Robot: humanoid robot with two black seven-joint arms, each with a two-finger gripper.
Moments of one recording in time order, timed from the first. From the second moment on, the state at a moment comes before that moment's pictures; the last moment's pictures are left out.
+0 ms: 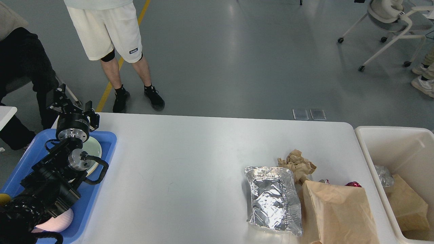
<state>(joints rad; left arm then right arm) -0.71 0.23 -0.87 -0.41 0.01 -0.07 -0.55 1.51 -0.60 -1.50 0.40 -0.27 0.75 0.12</state>
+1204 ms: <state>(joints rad) -0.71 0.23 -0.87 -0.41 0.01 -0.07 -0.55 0.99 -0.61 -1.21 0.32 -0.25 0.32 0.13</state>
